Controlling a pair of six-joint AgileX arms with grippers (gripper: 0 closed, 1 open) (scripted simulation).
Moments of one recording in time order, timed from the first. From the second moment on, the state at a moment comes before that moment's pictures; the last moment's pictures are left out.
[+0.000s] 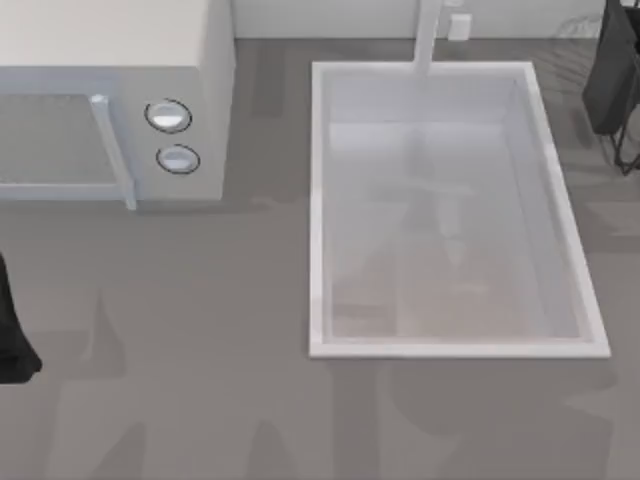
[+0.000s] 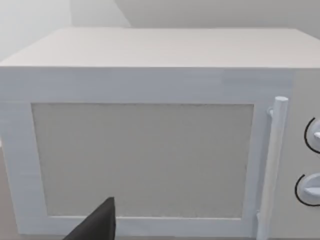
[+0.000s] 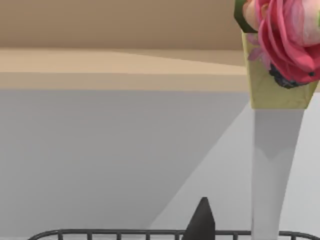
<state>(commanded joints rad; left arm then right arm) 0.00 0.00 0.00 0.00 0.00 0.00 -0.39 1.63 1.04 0.62 -0.37 0.01</state>
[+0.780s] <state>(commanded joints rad) 0.00 0.00 0.00 0.00 0.00 0.00 -0.31 1.80 0.98 0.82 -0.28 0.02</state>
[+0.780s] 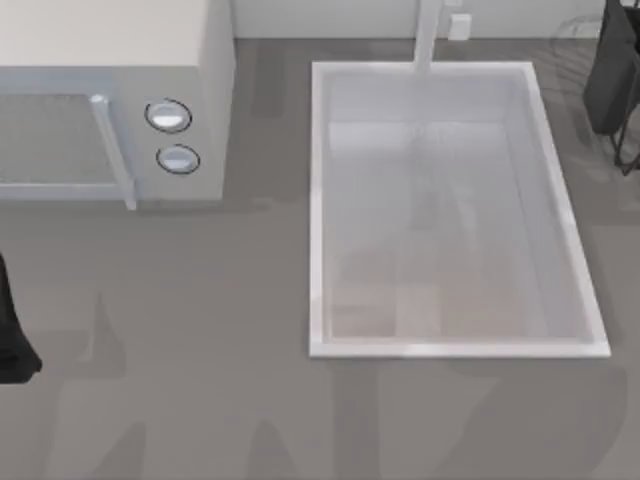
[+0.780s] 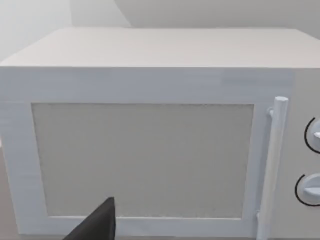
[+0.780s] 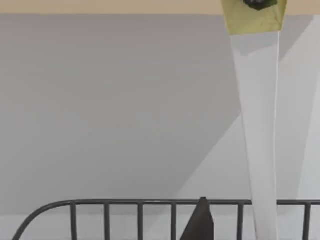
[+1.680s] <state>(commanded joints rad) 0.00 0.00 0.00 0.00 0.00 0.00 -0.31 1.80 0.98 0.82 -0.28 0.02</state>
